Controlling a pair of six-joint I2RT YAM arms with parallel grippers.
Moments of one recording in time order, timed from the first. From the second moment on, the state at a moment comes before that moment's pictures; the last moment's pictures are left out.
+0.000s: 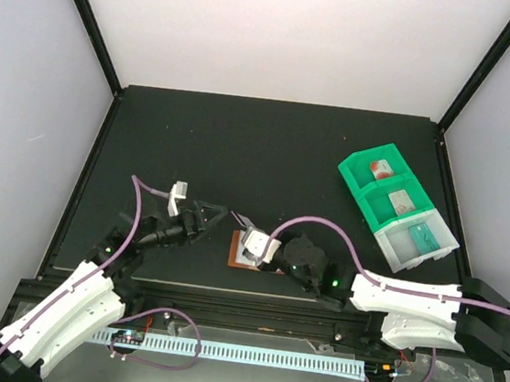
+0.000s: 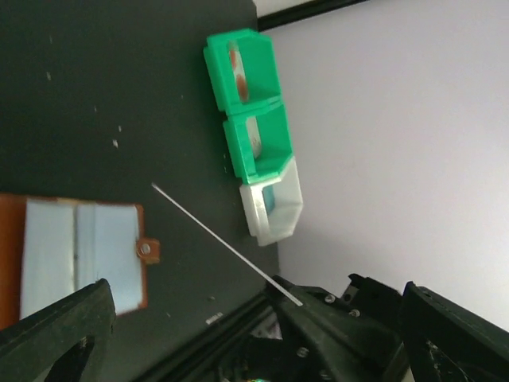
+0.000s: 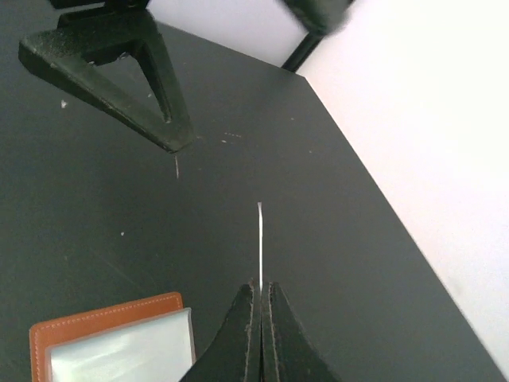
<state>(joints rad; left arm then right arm) -0.47 0.56 0.36 -0.07 0.53 -1.24 1.24 1.19 0.51 0.38 0.35 -0.57</state>
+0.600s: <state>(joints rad) -0.46 0.51 0.52 -0.20 0.52 -0.65 1.20 1.01 0.74 -0.07 0.31 0.13</state>
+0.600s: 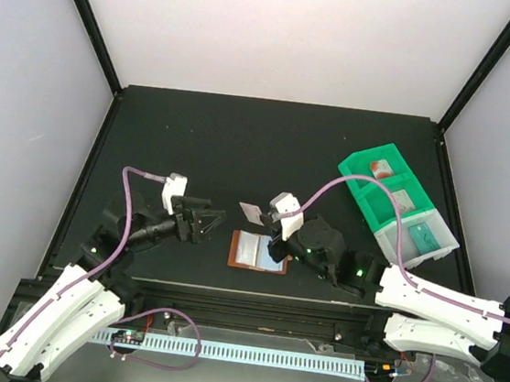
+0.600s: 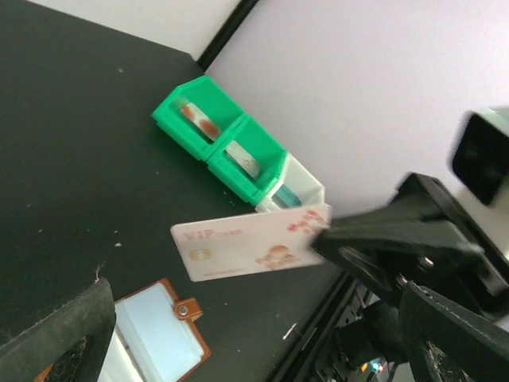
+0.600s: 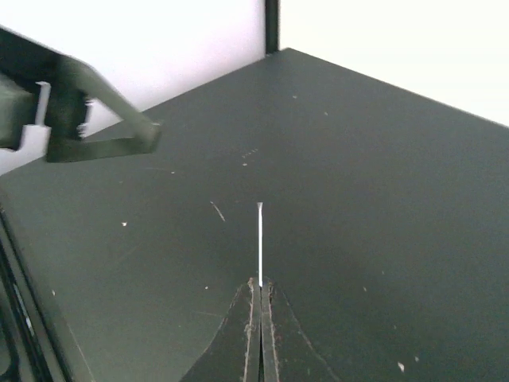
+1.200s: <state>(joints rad) -0.46 0.74 0.52 -0.20 0.59 -0.47 0.81 0.94 0.70 -0.13 0.10 0.60</state>
